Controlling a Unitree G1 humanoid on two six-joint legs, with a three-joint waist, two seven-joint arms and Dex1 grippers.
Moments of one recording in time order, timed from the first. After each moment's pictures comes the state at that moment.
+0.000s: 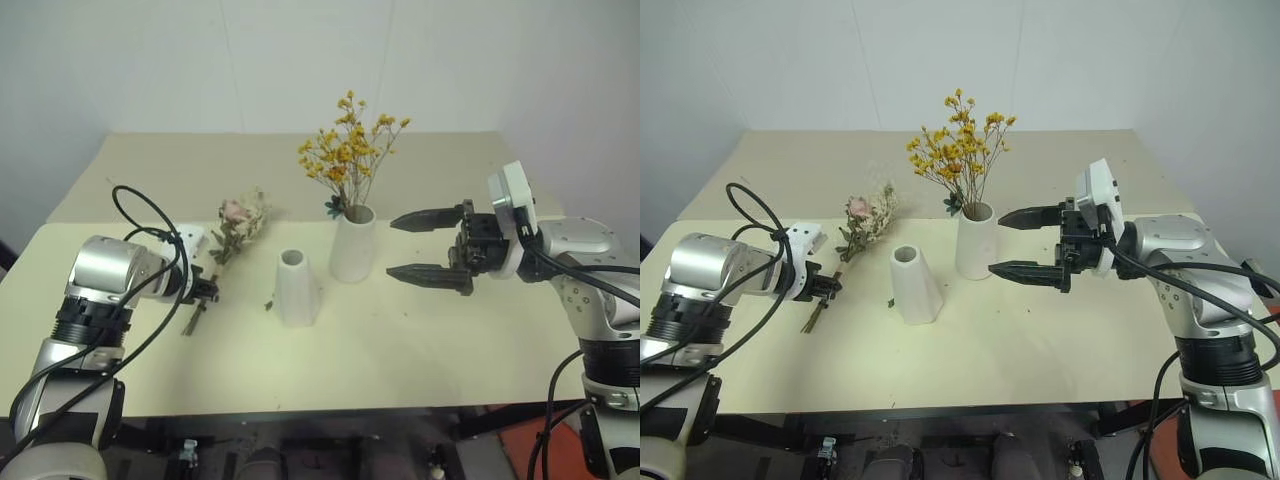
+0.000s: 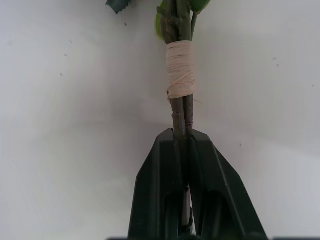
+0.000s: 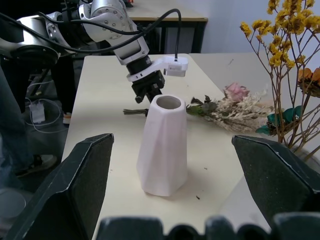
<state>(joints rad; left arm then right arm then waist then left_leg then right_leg) -0.80 0.74 -0.06 0.19 -0.38 1.40 -0.49 -0.64 -0.75 -0.05 -0.15 0.65 0.53 1.22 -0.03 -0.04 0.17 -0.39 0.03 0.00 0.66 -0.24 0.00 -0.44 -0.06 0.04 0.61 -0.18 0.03</state>
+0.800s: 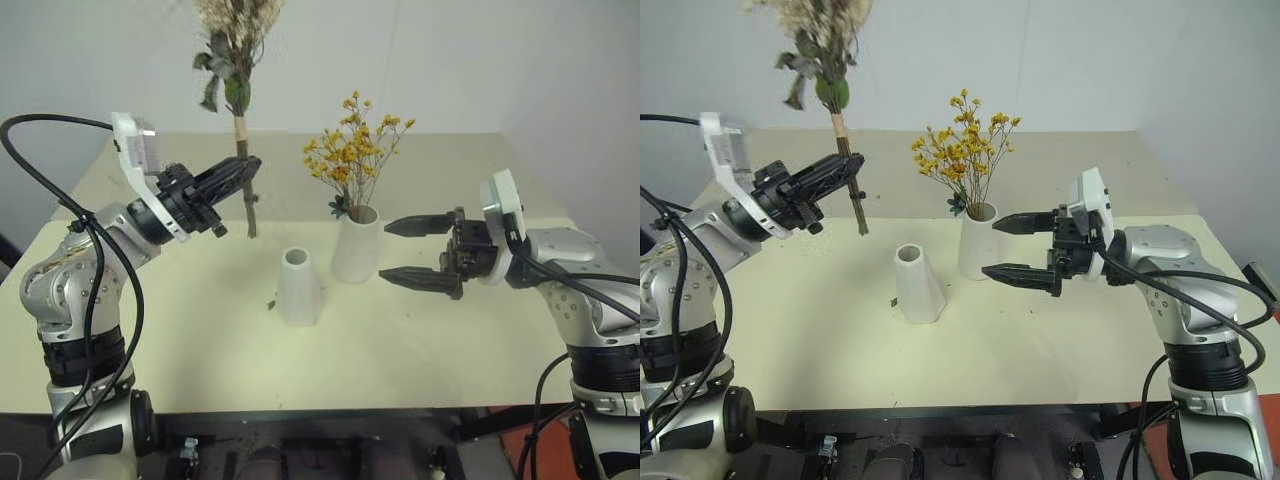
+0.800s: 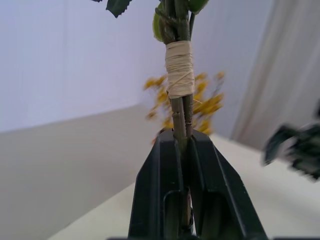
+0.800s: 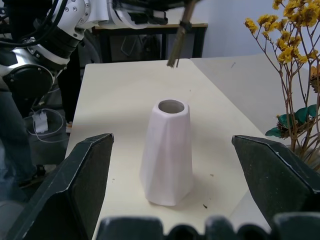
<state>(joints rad) -0.69 0.54 0.39 -0.19 -0.86 0.83 -0.79 -0.61 -0.70 -0.05 -0.16 0.65 0.53 1.18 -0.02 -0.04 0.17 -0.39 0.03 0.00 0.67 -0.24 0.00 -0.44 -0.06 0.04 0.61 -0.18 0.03</state>
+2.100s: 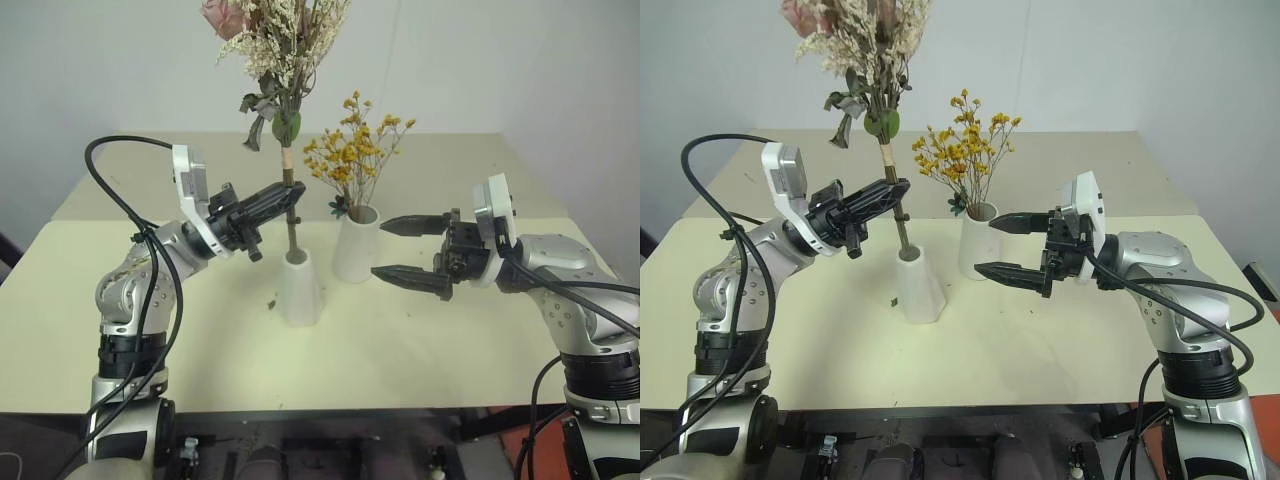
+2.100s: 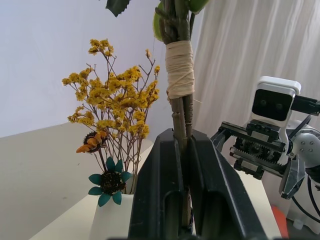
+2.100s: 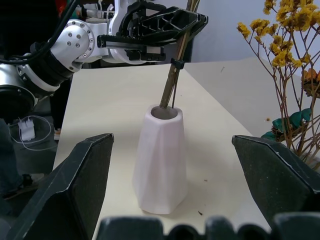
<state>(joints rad) -0.66 0.44 0.19 -0.03 -0.79 0.58 -0.95 -0.58 -0.67 -0.05 -0.21 0.65 0.53 1.10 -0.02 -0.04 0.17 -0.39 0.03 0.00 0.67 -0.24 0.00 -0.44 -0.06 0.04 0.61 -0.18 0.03</state>
